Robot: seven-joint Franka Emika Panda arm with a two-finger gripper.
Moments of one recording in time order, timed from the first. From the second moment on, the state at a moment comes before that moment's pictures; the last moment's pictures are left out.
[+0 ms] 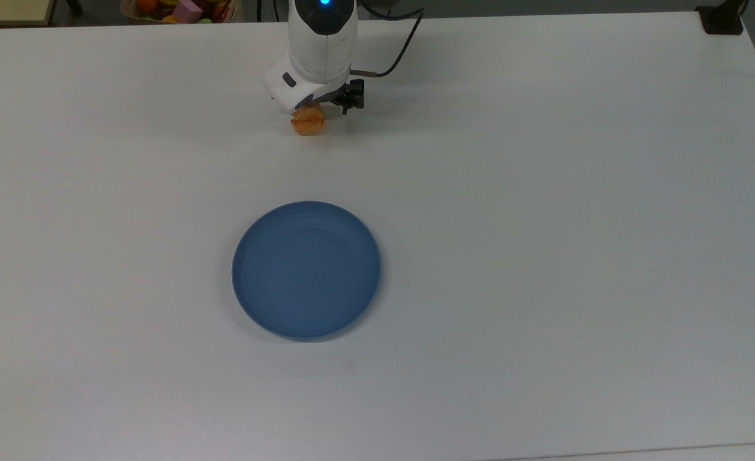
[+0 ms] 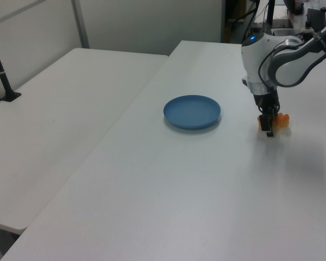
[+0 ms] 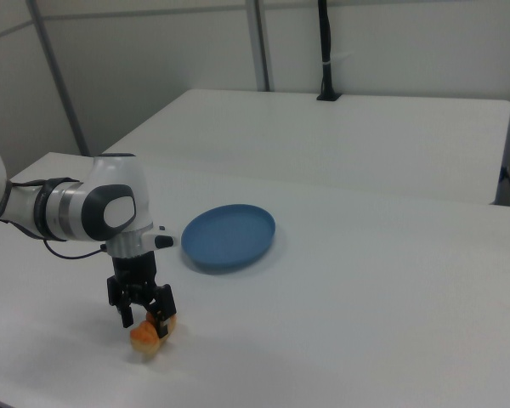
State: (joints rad) arm 0.08 0.13 0.03 -2.21 -0.12 2.06 0.17
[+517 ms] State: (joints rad) arm 0.08 0.13 0.04 -2.18 -0.13 2.03 0.18
